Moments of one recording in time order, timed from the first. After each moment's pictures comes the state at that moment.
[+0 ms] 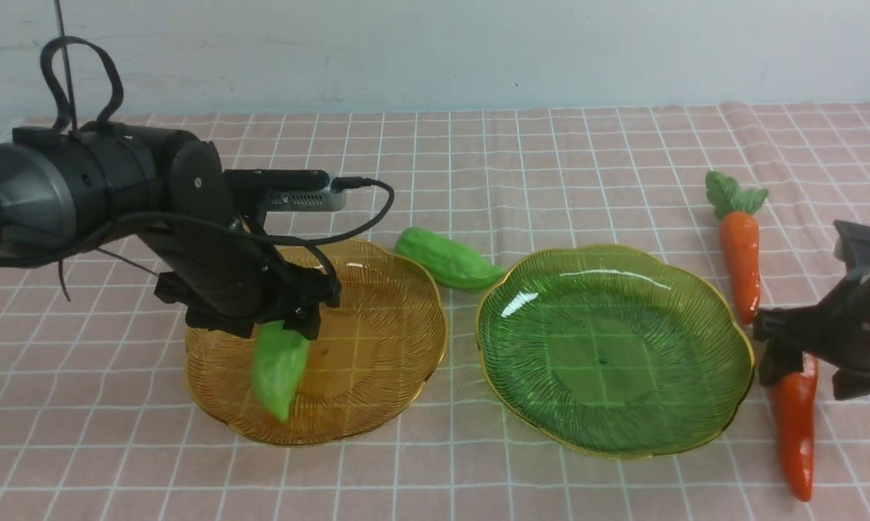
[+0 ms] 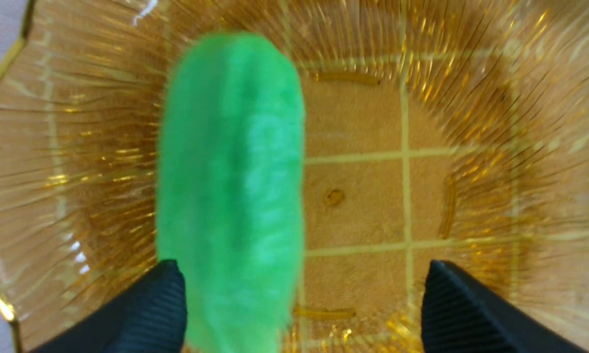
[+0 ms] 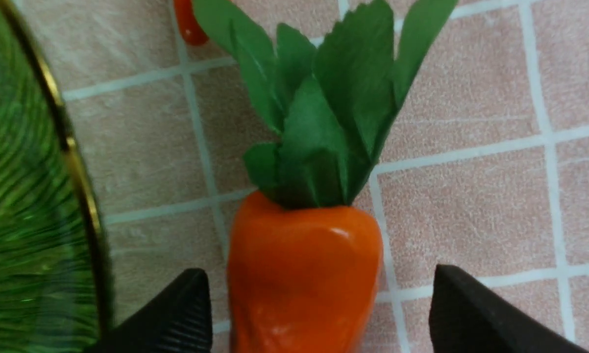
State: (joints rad) right arm -0.01 1.84 -1.04 0.10 0.76 0.14; left arm -0.27 1.80 -1.27 -0.10 0.75 -0.20
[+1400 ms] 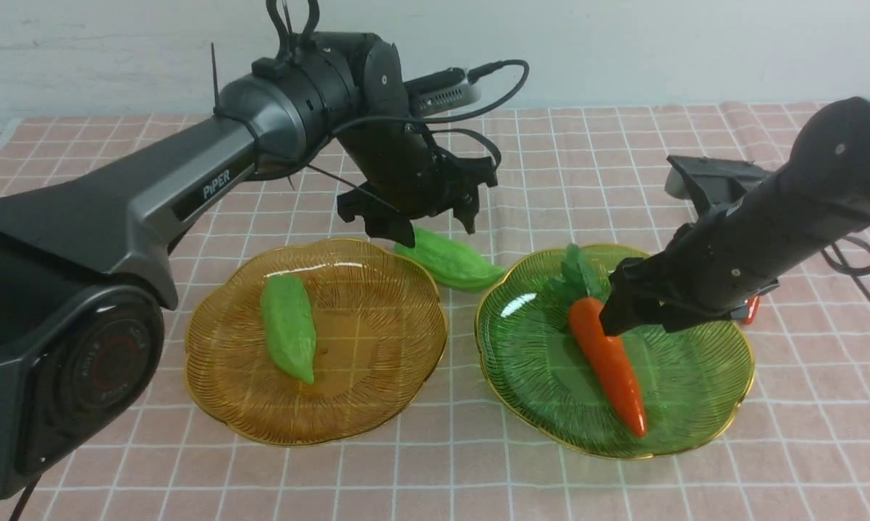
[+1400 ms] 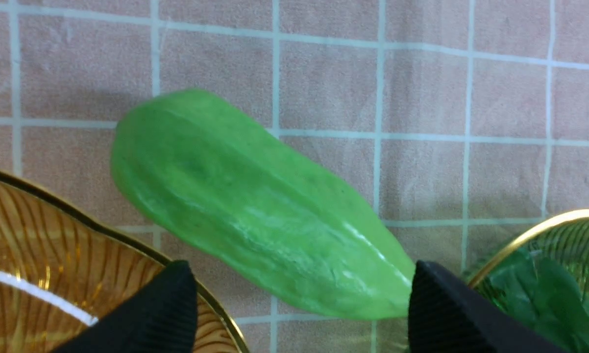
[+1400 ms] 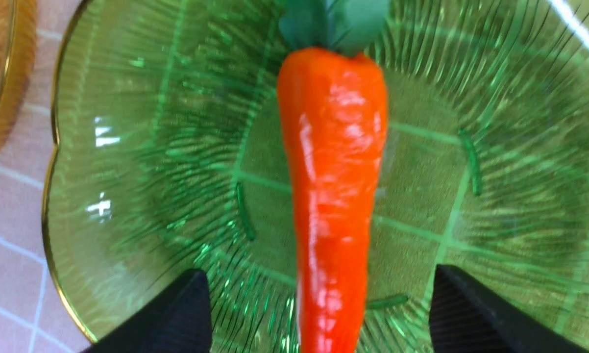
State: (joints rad) right arm 0.24 1.80 -1.22 0.44 0.87 -0.24; left arm -0.42 2.28 -2.04 -0.19 0.94 -0.45
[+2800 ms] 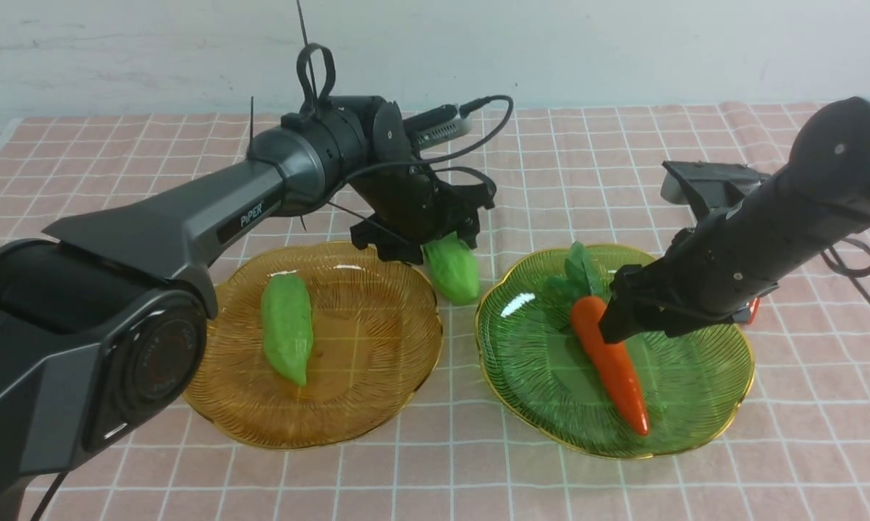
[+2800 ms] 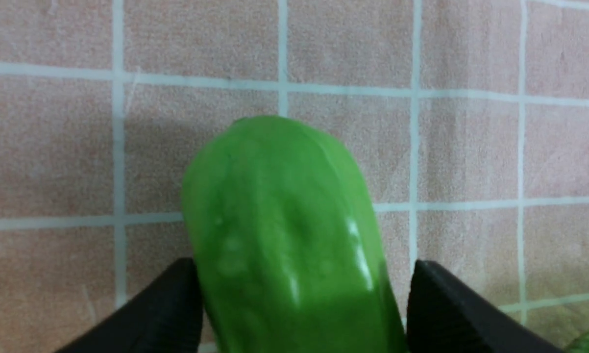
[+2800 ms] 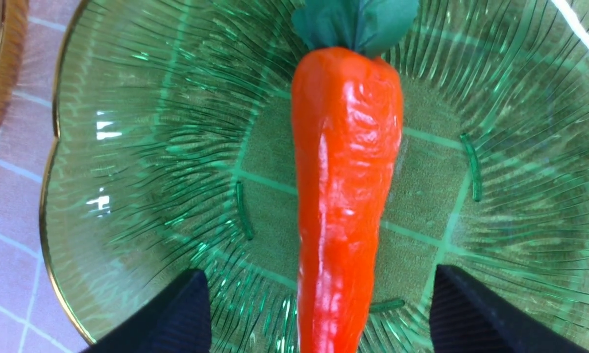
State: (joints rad) right arm 0.24 1.80 -1.22 0.44 0.88 -0.27; left arm -0.40 2.40 -2.05 -0.27 0.78 -0.33
